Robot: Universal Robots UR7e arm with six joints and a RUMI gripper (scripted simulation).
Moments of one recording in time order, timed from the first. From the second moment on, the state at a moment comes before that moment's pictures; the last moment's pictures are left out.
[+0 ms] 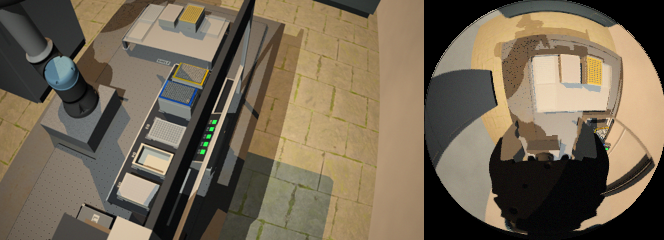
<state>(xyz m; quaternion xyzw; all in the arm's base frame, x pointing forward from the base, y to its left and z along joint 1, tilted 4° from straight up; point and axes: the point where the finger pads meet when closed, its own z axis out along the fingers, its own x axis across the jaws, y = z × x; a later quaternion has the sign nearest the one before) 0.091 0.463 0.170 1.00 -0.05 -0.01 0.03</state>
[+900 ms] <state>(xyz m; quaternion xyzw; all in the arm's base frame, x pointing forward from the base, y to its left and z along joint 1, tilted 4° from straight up) 0.151 0.457 0.184 0.99 0.11 -0.01 0.03</state>
